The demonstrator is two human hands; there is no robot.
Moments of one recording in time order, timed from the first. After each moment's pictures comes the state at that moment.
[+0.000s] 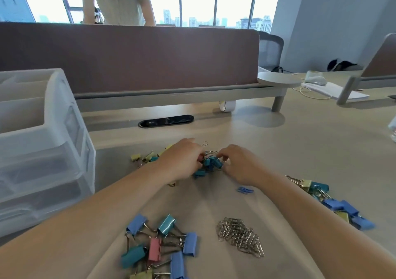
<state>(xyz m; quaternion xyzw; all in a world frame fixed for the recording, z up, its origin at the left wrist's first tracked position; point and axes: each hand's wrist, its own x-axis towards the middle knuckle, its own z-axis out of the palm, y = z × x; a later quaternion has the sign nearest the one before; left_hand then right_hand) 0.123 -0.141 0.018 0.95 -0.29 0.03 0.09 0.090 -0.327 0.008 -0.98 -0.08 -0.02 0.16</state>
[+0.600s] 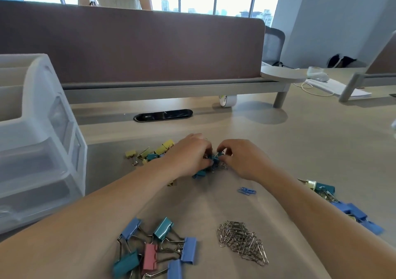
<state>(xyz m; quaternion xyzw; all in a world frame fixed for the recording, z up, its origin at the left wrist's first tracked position) 0.139 -0.155 0.004 0.93 -0.34 0.05 0.15 0.104 -0.329 0.009 -0.98 -0.03 -0.03 0.19</state>
